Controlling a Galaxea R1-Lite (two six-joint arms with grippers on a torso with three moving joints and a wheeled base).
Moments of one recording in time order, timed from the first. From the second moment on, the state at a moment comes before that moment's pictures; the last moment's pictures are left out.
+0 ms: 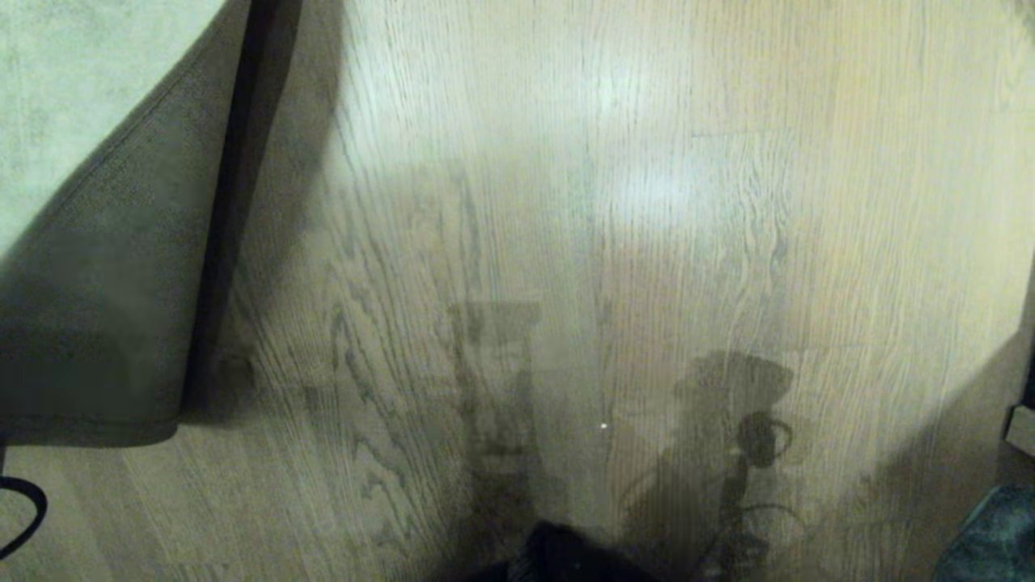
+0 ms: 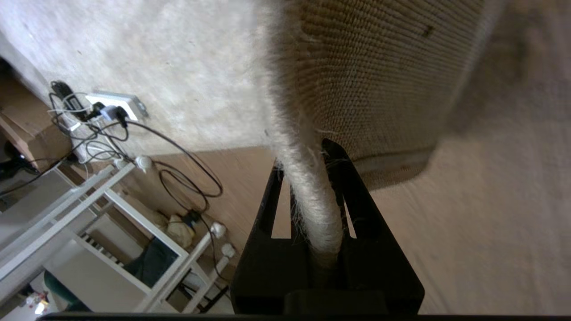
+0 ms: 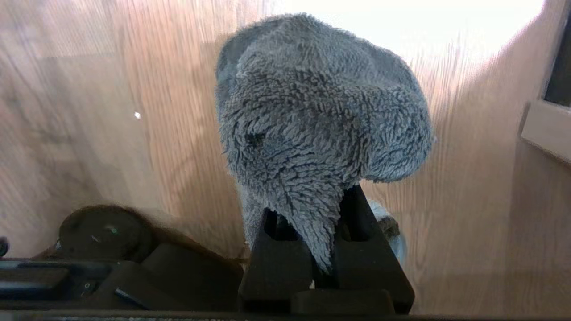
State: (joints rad) left arm 0.70 1.27 -0.24 -0.85 -0.16 0.56; right arm 0.01 0.00 0.00 -0.01 -0.01 -0.01
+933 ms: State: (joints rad) left arm 0.70 1.26 -0.24 -0.85 -0.16 0.55; right arm 0.01 0.00 0.00 -0.01 -0.01 -0.01
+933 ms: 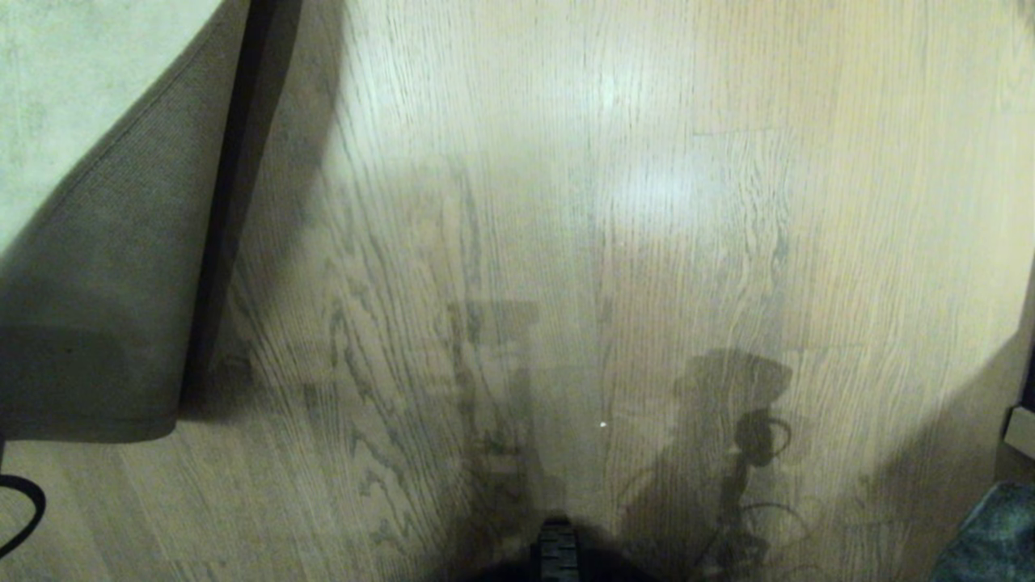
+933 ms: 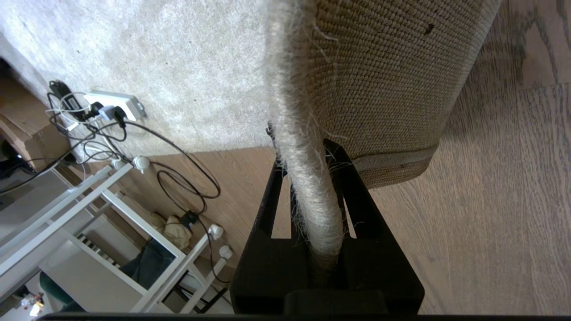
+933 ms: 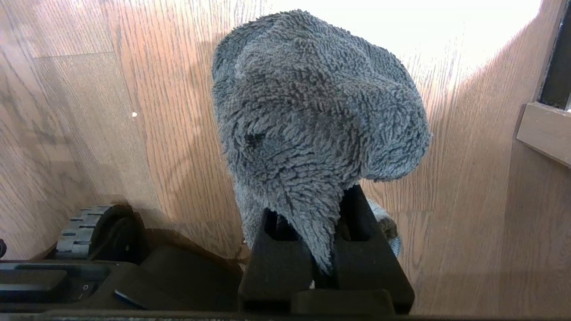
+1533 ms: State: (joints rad) left arm 0.70 1.22 -0.20 -0.85 -0.16 0.53; right arm 0.01 0.00 0.00 -0.01 -0.01 -0.01
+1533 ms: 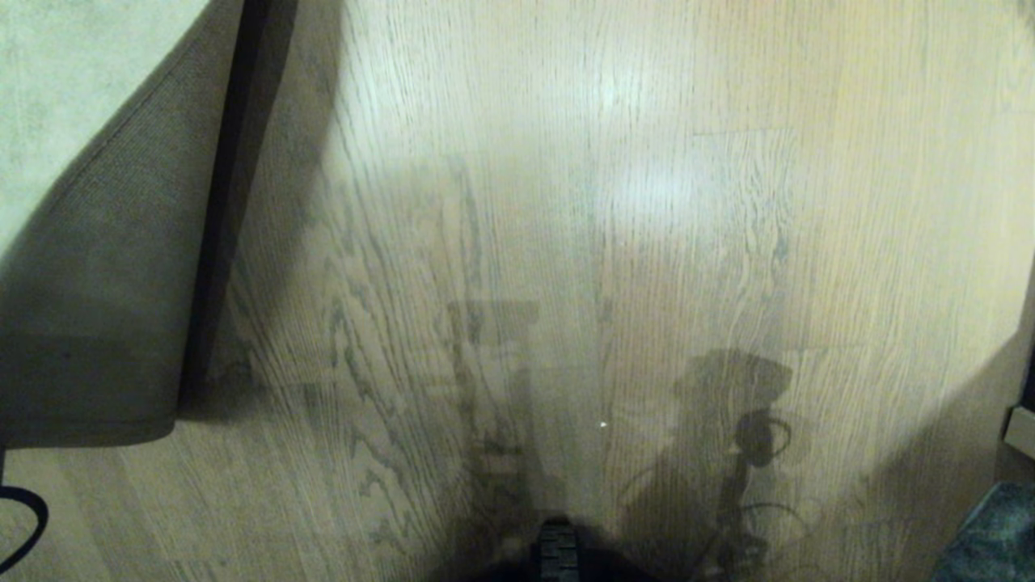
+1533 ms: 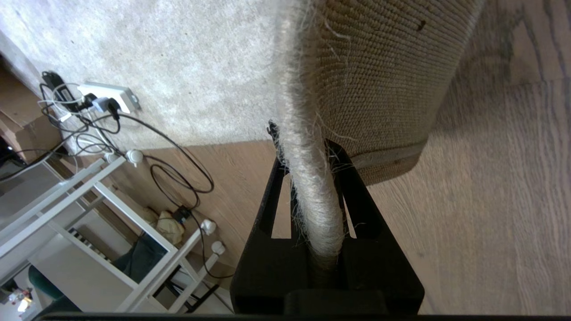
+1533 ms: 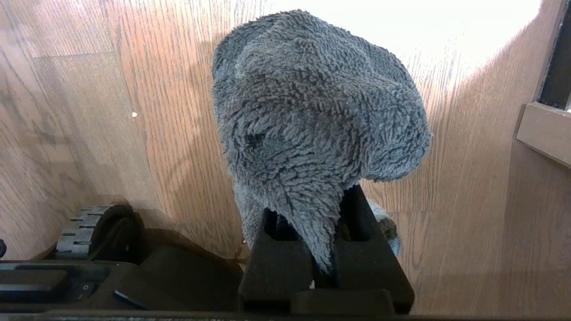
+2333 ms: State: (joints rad) left arm 0.70 1.18 -0.17 -0.85 -0.16 0.52; right arm 0.01 0.00 0.00 -0.01 -0.01 -0.01
